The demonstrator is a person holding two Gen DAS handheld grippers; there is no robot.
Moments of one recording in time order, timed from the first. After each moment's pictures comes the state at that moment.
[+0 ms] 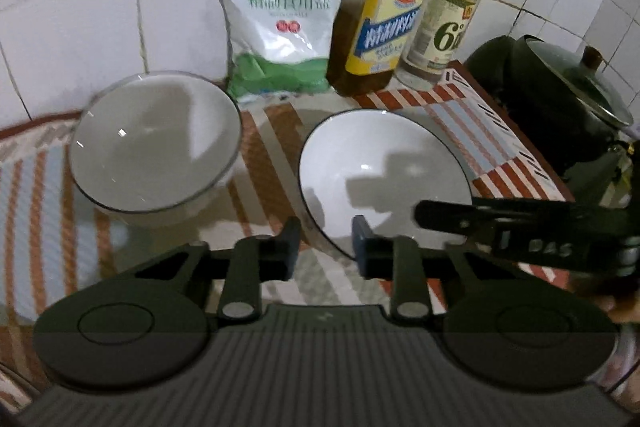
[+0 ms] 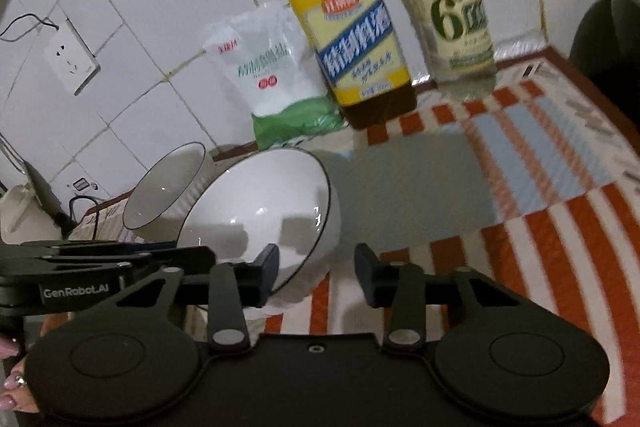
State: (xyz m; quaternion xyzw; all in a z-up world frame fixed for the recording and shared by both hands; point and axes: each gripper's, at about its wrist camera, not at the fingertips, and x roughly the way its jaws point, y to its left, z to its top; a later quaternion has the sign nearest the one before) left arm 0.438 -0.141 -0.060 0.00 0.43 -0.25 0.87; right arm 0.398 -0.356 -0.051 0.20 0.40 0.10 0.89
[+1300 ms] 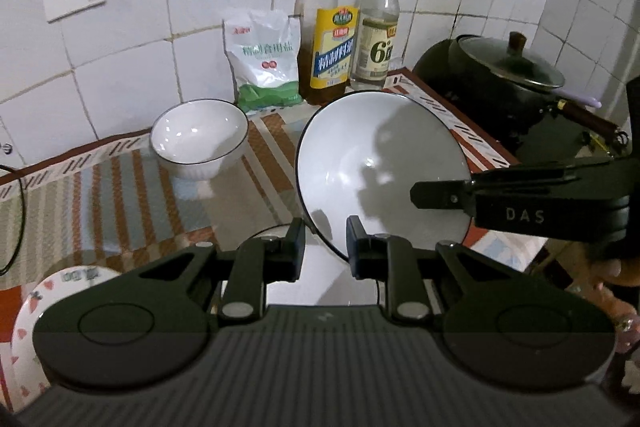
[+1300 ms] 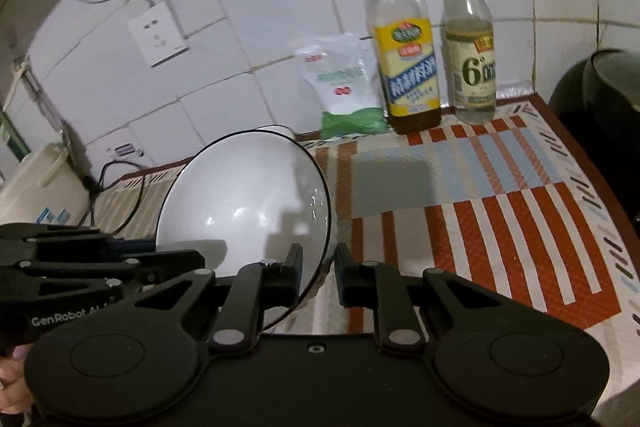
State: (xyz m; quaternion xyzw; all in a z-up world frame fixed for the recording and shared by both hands) left arm 0.293 -0.094 0.028 0.05 0.37 -0.26 0.89; right arm 0.282 -0.287 0.047 0.12 0.38 0.09 0.91
